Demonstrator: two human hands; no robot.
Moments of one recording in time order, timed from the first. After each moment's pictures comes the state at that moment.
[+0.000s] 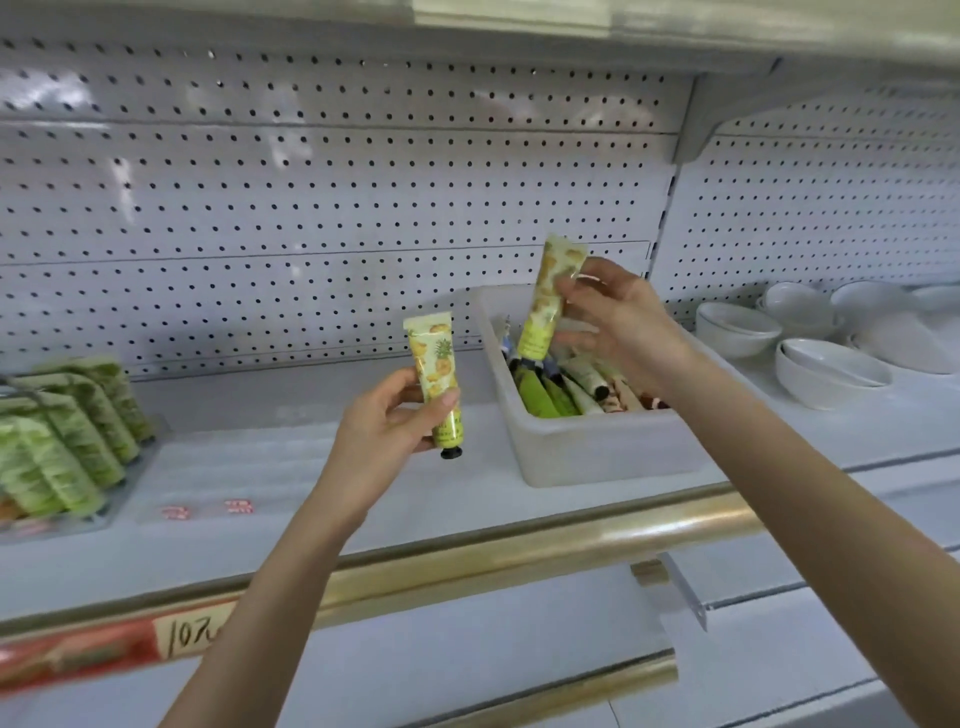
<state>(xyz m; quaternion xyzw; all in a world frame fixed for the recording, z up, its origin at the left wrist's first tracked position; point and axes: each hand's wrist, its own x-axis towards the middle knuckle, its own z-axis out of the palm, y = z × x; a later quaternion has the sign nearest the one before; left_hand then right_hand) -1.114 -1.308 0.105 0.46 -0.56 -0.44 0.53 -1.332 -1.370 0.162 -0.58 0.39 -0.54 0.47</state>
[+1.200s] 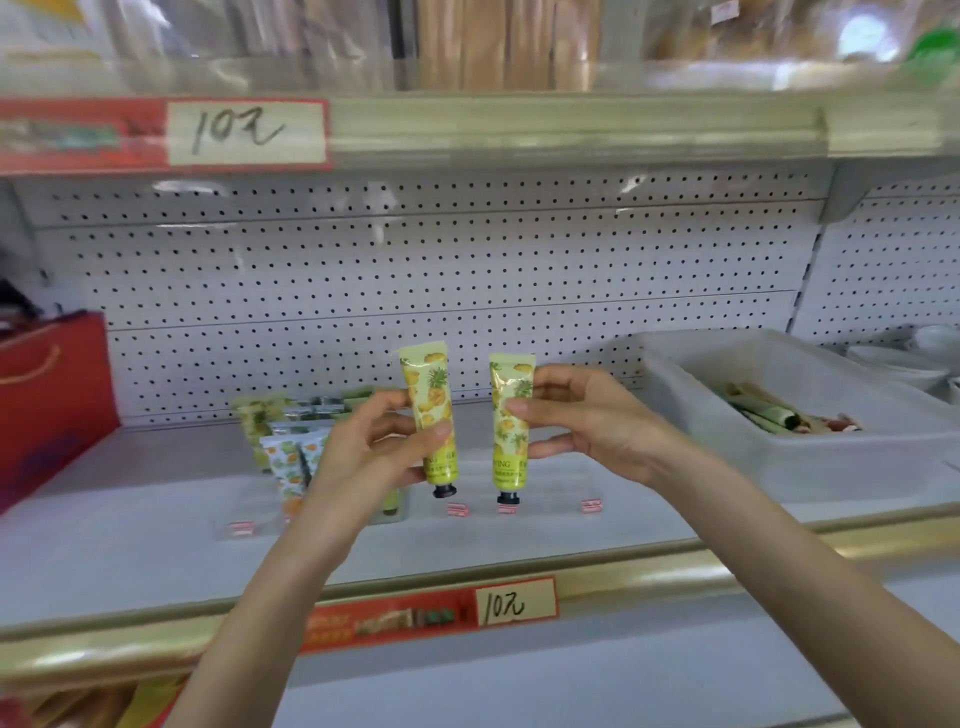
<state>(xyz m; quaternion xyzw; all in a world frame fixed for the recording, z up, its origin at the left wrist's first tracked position) -0.869 -1.222 0.143 0.48 -0.55 -0.38 0.57 -1.072 -1.277 0.158 -0.63 0.33 -0.41 0.57</state>
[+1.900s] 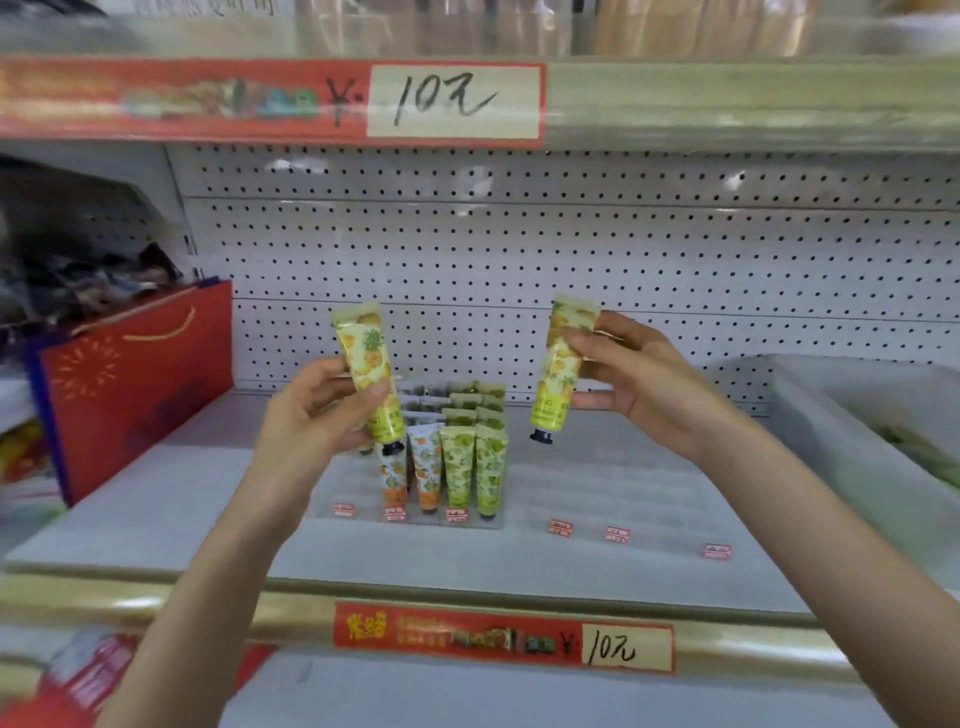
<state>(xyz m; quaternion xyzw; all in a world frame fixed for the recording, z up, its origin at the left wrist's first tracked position) -0.743 -1.235 0.143 0.51 -0.46 -0.29 0.66 -0.991 -1.322 0.182 -0.61 0.28 -0.46 0.59</state>
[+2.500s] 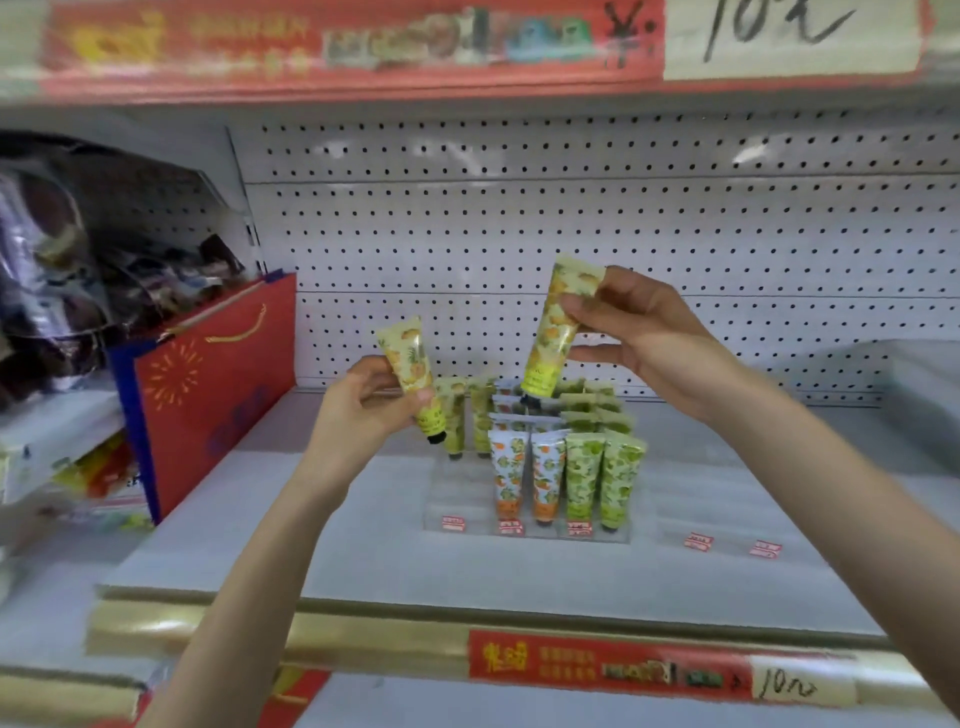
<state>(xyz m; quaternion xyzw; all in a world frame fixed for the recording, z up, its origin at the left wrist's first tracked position) -0.630 -1.284 0.118 0.53 -0.52 -0.29 0.61 -0.869 -1.347 0.189 -0.67 0.29 -0.46 0.51</state>
